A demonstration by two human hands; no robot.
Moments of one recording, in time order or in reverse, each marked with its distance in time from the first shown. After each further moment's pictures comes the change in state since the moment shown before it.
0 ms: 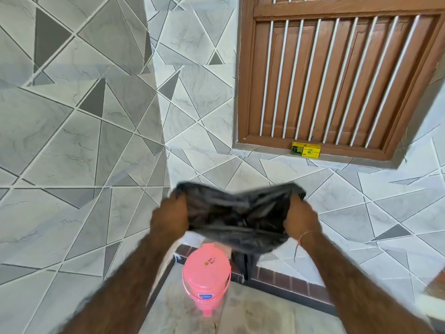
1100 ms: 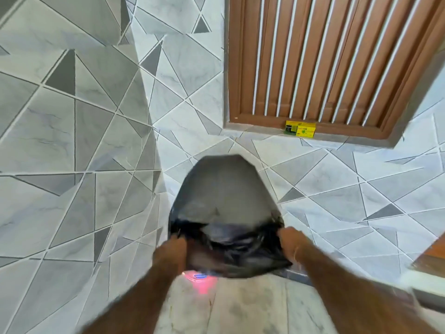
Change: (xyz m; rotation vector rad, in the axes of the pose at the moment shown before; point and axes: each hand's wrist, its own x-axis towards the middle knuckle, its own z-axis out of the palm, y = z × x) left_hand -0.039 0.011 0.119 0.103 -0.284 -0.065; right_hand 0.009 0.078 0.080 -0.152 -0.397 -0.035
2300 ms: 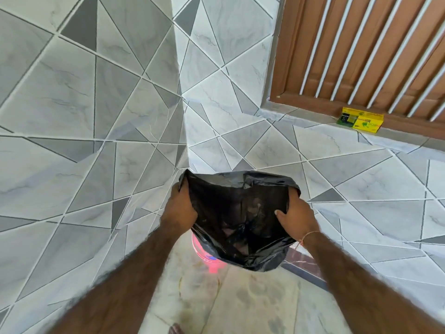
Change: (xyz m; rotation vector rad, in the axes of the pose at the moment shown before) left_hand 0.101 -0.026 0.000 -0.601 0.193 -0.127; right_hand 0.103 -0.061 0.009 0.223 0.153 -0.185
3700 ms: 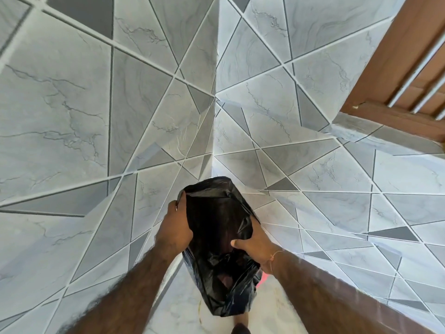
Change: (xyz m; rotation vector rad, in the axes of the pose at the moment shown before) left_hand 0.212 -0.174 -0.027 0.136 -0.138 -0.105; right_hand 0.143 -0.192 0.218 0.729 -0.544 0.254
